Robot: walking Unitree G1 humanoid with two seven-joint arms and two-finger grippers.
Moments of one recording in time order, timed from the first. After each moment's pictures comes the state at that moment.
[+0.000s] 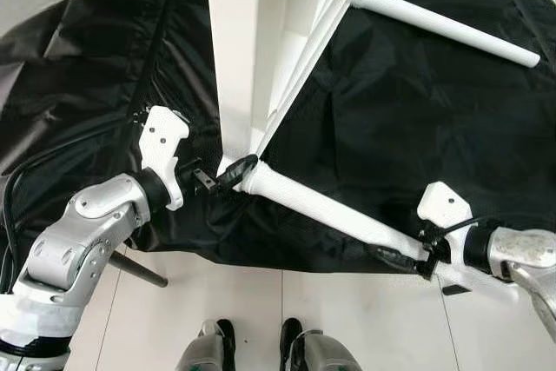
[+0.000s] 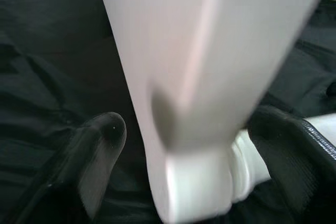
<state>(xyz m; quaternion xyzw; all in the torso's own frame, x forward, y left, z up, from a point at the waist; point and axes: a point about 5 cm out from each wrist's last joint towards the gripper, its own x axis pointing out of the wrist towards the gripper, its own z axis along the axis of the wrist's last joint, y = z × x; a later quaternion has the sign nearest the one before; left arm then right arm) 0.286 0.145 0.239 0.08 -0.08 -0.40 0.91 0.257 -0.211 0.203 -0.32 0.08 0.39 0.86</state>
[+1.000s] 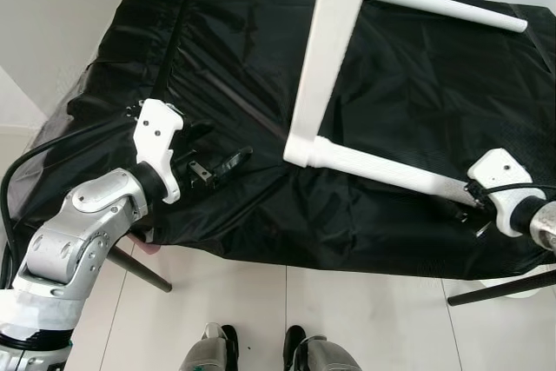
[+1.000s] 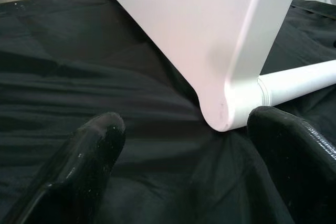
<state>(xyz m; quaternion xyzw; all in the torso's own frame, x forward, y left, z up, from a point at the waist) 0.291 0.149 0.243 0.07 -0.08 -0.39 0.92 0.284 -0.284 0.217 -0.39 0.08 0.18 0.90</state>
